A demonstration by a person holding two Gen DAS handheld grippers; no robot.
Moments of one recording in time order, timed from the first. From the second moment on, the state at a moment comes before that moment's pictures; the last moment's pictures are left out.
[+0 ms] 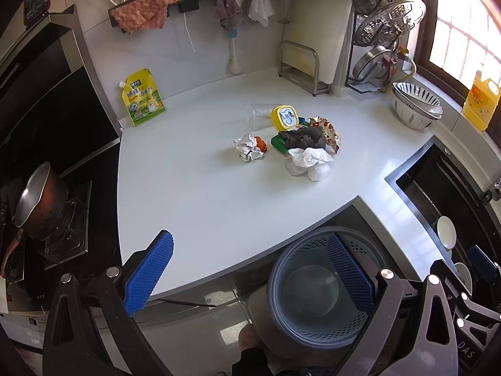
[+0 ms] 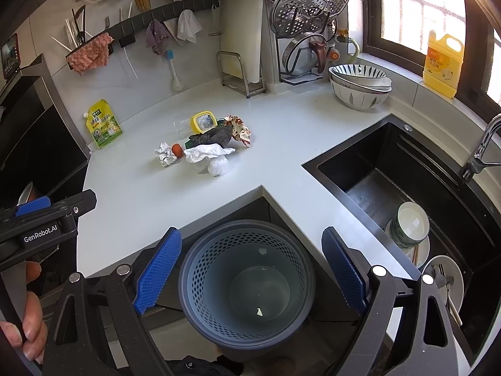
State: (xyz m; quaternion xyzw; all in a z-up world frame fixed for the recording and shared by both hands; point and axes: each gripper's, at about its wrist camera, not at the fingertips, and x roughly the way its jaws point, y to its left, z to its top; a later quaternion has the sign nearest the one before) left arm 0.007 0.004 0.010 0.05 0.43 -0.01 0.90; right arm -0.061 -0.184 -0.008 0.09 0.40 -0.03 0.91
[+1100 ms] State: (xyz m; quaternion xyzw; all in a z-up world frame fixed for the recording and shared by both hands) left arm 0.001 0.017 0.018 0.03 0.43 0.01 0.90; right arm -0.065 -0.181 -0.002 0.08 0.40 -0.02 0.91
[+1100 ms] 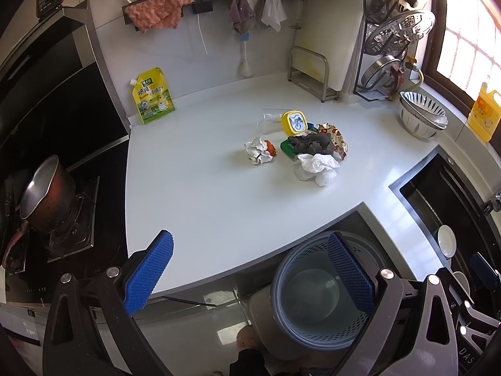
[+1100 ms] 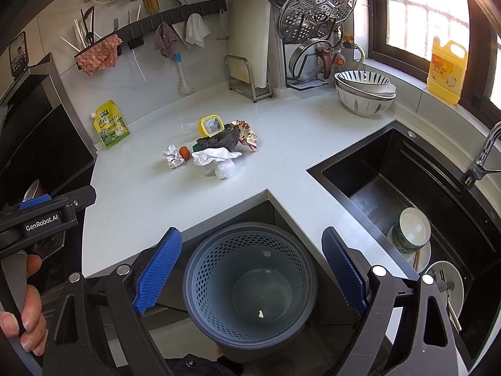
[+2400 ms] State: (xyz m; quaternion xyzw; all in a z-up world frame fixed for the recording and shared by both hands) left arm 0.149 0.077 -0.061 0.03 0.45 0.00 0.89; right arm 0.096 -0.151 -0.080 0.10 0.44 -0.02 0.89
